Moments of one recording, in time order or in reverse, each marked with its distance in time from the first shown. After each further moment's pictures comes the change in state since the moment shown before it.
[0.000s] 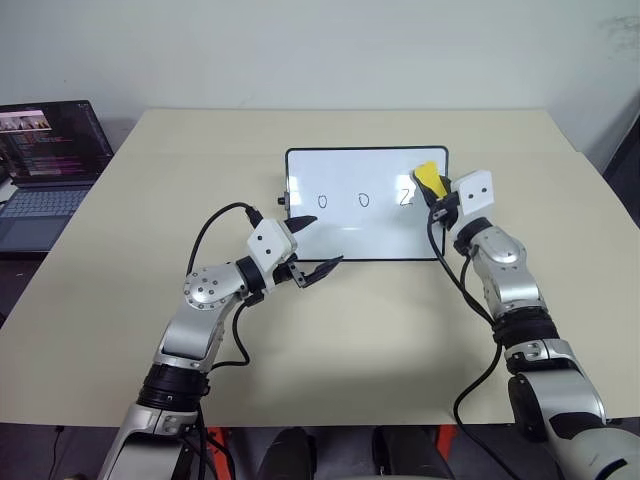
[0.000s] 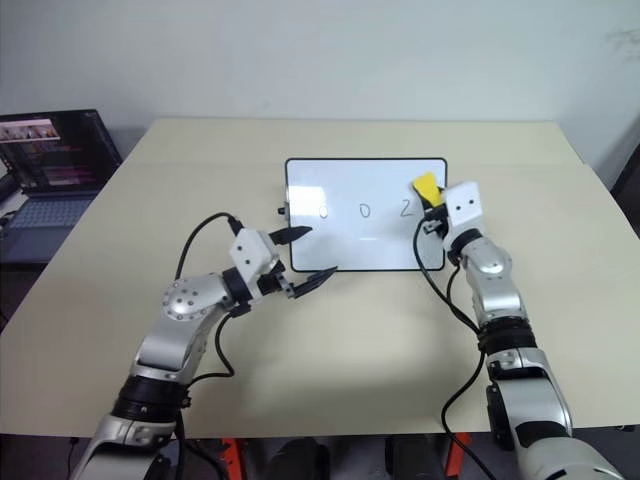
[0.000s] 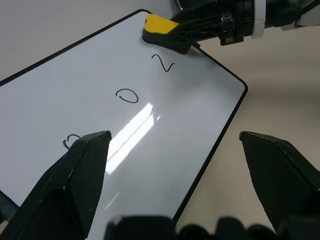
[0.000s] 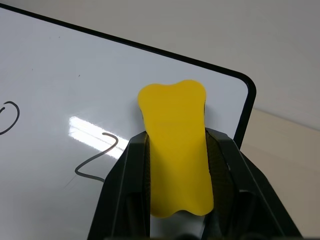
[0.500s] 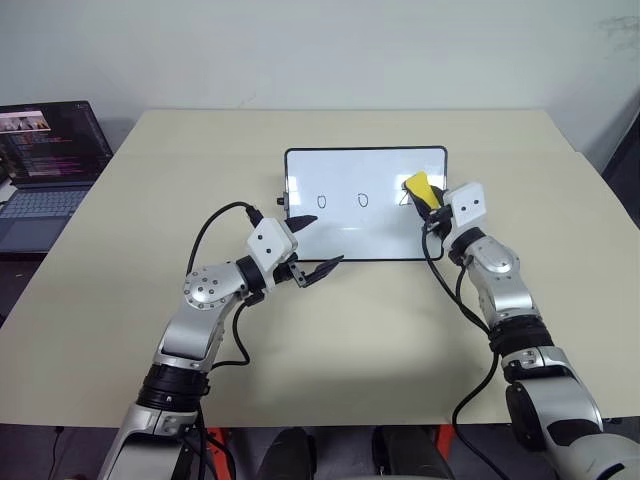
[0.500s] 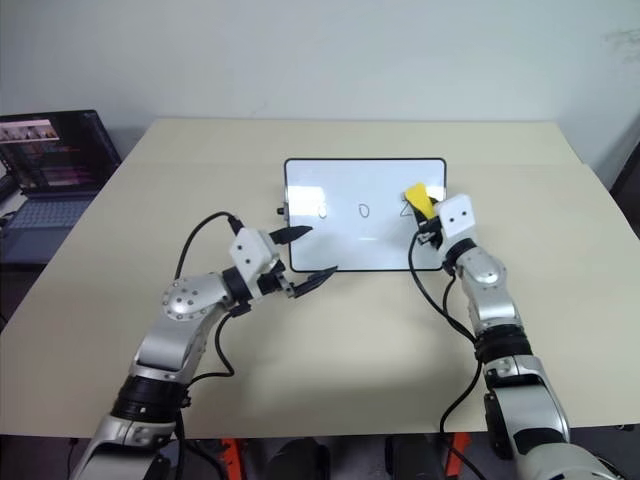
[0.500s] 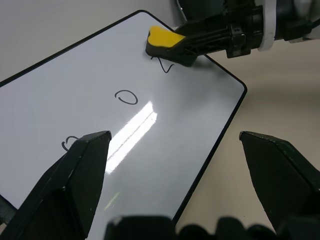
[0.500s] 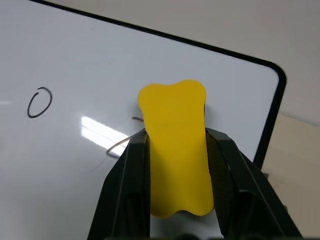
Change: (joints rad) left arm 0.000 0.000 0.000 -0.010 0.000 0.013 0.002; right arm 0.067 0.017 0.034 -0.032 -0.006 -0.038 0.042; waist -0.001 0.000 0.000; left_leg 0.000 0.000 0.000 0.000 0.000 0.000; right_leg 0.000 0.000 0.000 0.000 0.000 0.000
